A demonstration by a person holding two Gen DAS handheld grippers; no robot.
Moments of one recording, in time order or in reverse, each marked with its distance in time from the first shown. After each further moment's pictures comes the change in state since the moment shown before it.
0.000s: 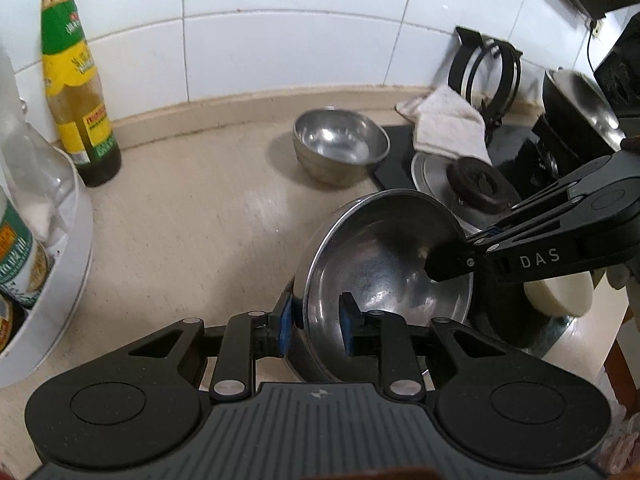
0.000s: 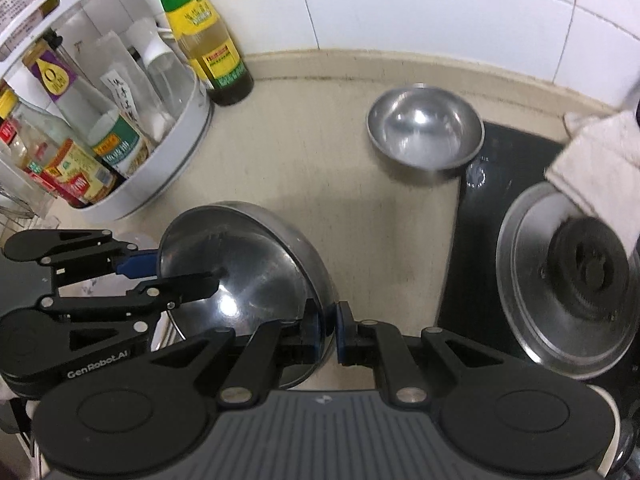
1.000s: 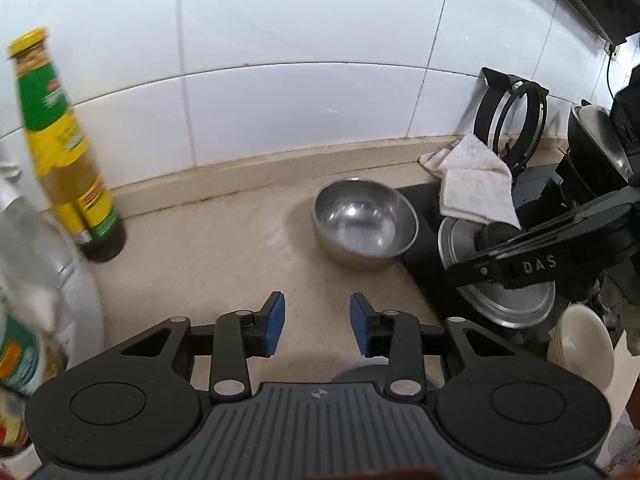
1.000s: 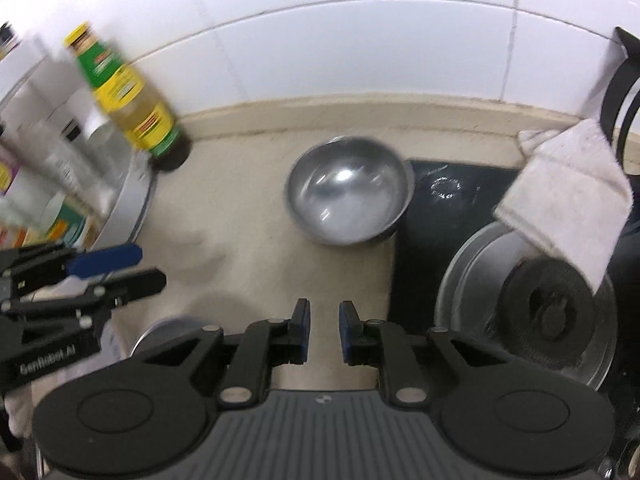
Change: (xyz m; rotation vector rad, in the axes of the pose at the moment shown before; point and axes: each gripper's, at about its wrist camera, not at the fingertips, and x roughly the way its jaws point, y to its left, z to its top) left arm 0.024 0.004 0.079 0.004 -0.075 0.052; right arm 0.000 -0.055 0.051 0.124 -0.088 -0.054
